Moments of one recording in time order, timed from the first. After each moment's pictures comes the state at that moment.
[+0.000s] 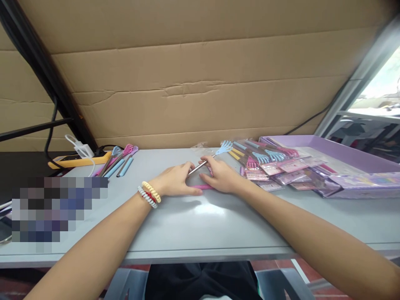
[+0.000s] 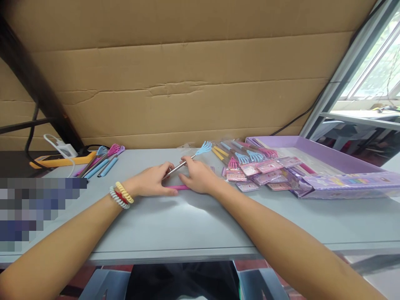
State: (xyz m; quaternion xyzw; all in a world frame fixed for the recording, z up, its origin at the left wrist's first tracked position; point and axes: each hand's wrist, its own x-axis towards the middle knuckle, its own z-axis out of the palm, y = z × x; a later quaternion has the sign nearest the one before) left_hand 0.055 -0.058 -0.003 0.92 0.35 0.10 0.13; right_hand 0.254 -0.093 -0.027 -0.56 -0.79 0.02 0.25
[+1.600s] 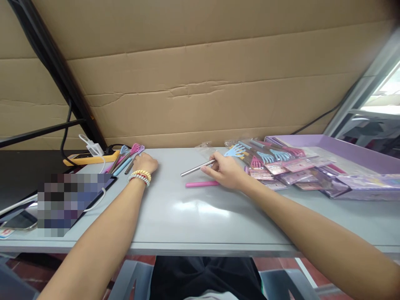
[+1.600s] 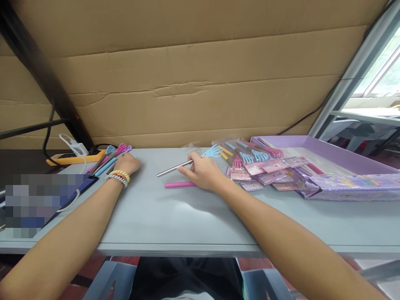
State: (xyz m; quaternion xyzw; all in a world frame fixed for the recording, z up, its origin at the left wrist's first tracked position) left_hand -0.005 0.017 -0.017 0.59 0.78 0.18 0.04; right_hand 0.251 -0.098 -0.016 -0.57 -0.77 0.04 0.29
